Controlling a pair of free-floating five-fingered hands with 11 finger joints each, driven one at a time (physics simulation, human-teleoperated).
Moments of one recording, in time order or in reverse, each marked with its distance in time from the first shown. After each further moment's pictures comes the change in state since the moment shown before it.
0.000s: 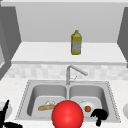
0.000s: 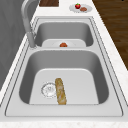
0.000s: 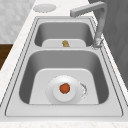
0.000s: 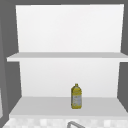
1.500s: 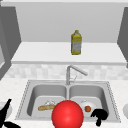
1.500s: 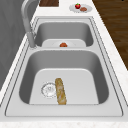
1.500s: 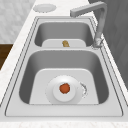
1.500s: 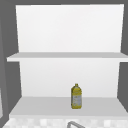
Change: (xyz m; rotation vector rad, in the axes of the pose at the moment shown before) left hand -0.002 0.005 -0.020 -0.242 -0.007 0.051; right hand 0.000 0.000 0.000 0.000 0.000 0.000
